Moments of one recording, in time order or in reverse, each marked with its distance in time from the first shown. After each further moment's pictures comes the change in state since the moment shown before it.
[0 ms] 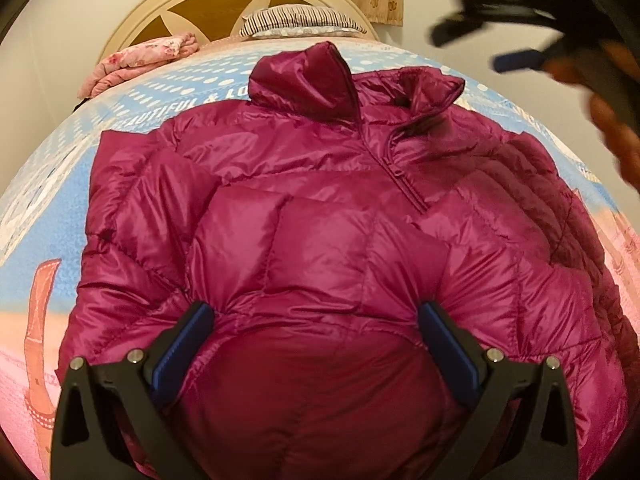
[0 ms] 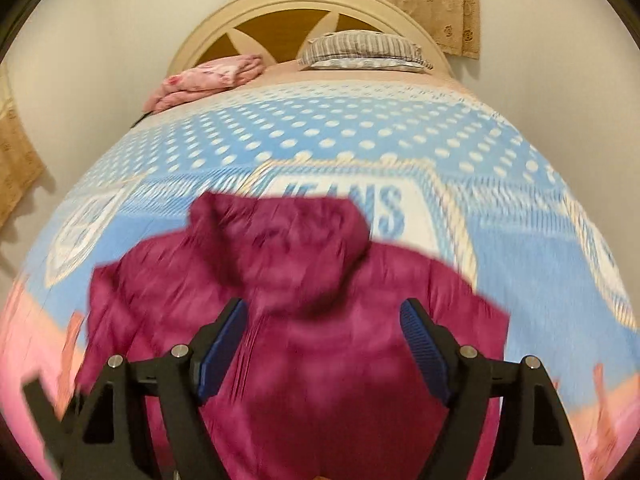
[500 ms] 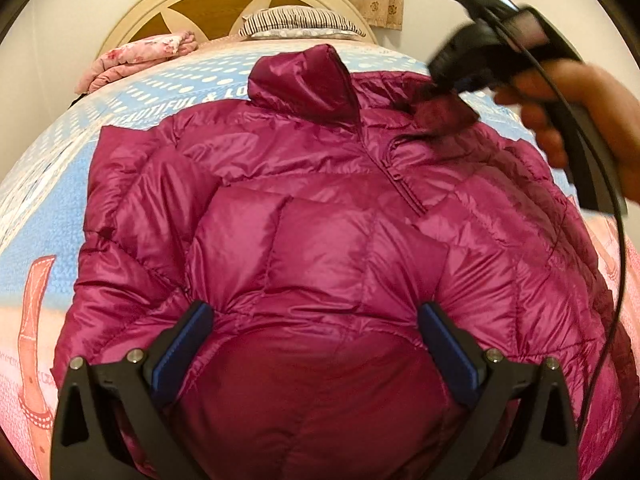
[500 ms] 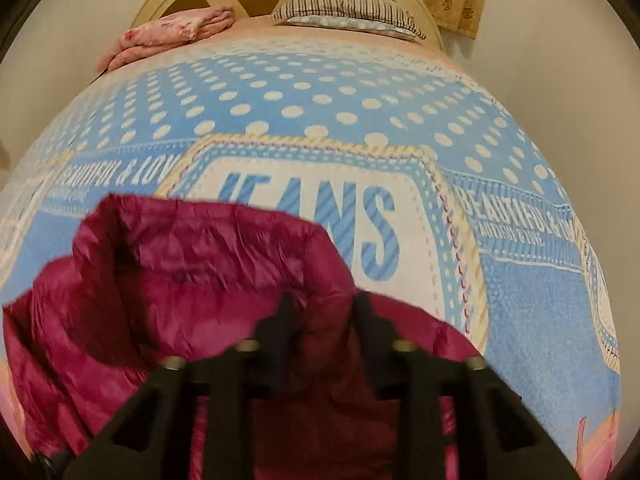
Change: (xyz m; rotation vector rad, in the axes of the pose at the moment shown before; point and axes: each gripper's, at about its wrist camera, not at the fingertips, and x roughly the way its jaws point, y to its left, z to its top) left arm 0.000 0.003 0.000 -0.016 -0.008 -0.025; right arm 0.082 -0.010 0.026 -0.086 0.117 -0.132
